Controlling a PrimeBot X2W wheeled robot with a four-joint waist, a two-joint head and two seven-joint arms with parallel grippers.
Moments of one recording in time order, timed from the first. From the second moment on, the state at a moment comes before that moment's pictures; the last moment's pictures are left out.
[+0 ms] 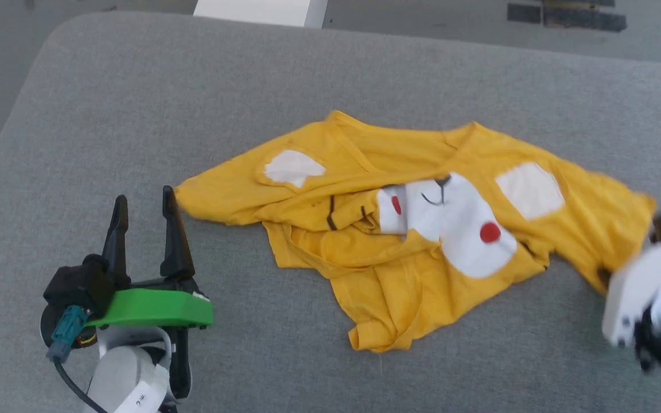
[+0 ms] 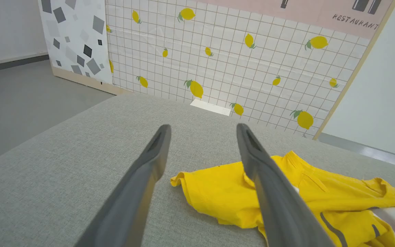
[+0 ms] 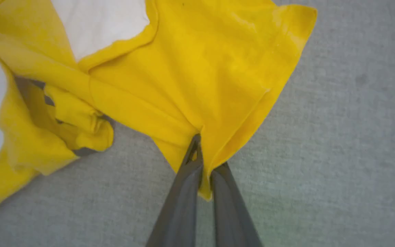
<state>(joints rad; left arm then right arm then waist) -0.15 0.05 0.00 0.03 -0.29 0.03 -0.26 -0.24 -0.19 -0.20 0.17 0.20 0.13 0.75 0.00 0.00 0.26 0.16</state>
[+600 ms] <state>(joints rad) -0.35 0.11 -0.01 0.20 -0.36 0.06 0.21 0.00 -0.05 -0.49 -0.23 0.32 0.13 0.70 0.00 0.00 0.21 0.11</state>
